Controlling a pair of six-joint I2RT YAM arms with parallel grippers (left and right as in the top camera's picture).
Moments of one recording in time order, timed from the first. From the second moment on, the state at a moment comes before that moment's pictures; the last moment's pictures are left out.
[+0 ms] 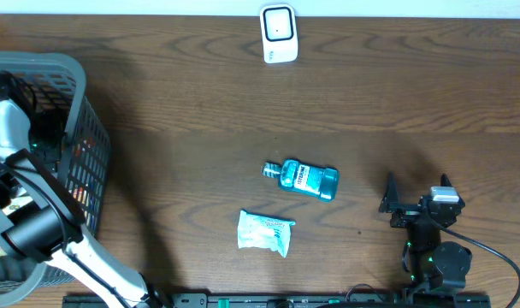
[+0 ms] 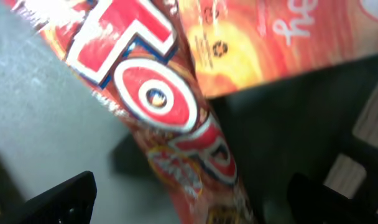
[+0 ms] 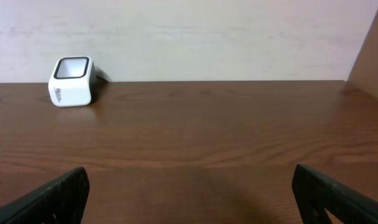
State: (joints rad) left arm 0.59 2.08 1.59 -0.94 0.01 -1.13; right arm -0.07 0.01 0.01 -0.07 -0.03 0.01
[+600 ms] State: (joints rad) left arm 0.60 2.12 1.60 -0.95 -0.03 -1.03; right arm -0.07 0.01 0.01 -0.07 -0.03 0.01
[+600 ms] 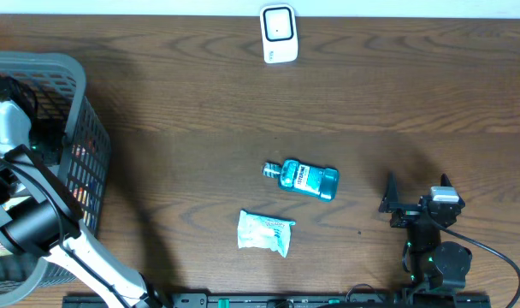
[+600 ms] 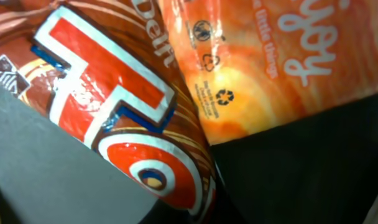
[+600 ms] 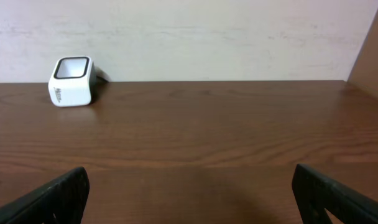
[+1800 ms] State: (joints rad) left arm -0.07 1.24 1.59 -1.03 0.03 -0.90; right arm -0.07 0.01 0.01 -0.07 -0.03 0.01
